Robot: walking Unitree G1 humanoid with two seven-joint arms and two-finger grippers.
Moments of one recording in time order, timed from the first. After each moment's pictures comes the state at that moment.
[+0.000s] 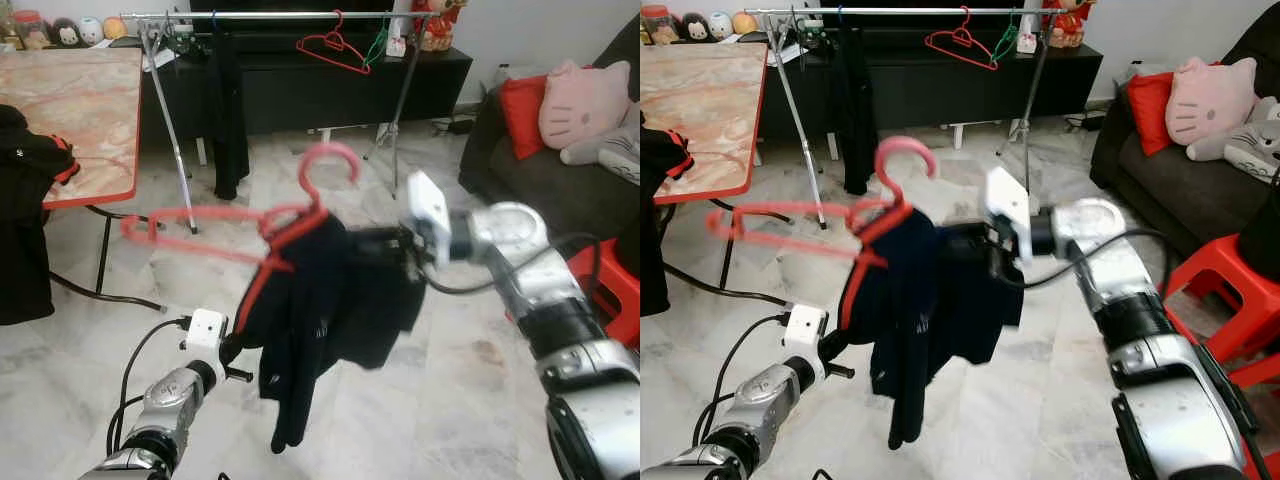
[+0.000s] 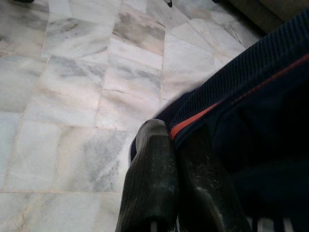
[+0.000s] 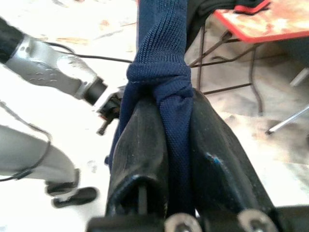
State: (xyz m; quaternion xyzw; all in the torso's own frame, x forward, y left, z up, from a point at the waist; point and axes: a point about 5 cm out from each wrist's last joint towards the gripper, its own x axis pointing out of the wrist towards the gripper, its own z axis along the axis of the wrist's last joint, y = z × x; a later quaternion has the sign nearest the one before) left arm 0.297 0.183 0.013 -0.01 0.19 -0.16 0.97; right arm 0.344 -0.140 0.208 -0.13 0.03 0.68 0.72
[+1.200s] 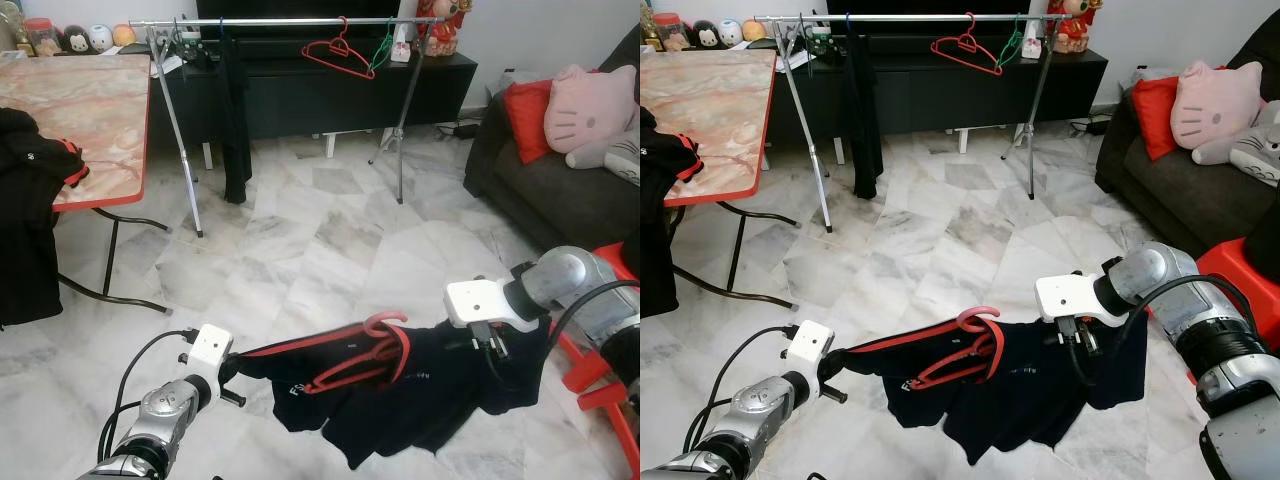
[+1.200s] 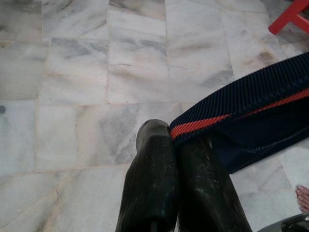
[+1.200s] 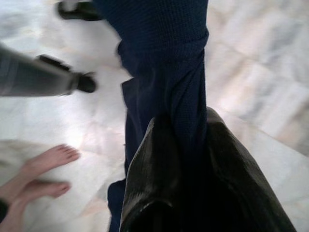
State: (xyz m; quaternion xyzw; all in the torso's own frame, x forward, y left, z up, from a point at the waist) left arm 0.286 0.188 -0.001 0.07 0.24 -0.19 0.95; right arm 0.329 -0.228 0.150 -0.44 0.27 0.58 0.63
